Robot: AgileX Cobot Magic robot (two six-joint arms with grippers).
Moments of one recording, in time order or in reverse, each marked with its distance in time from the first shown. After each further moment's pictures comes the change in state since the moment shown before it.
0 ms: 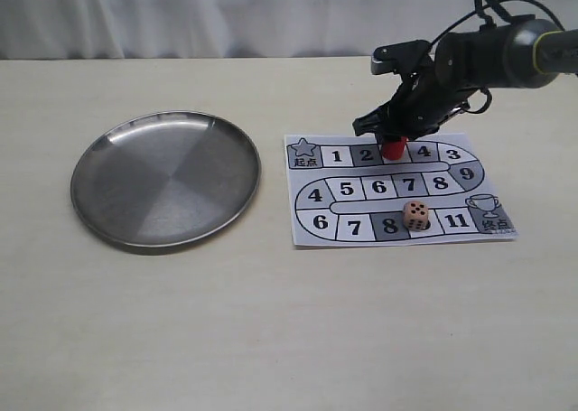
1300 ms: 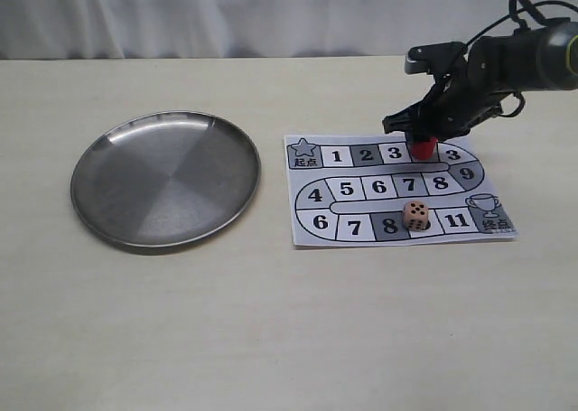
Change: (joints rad) left arm 0.000 0.000 0.000 0.000 0.000 0.000; right arm -0.085 -0.016 0.050 -0.024 -0.042 0.030
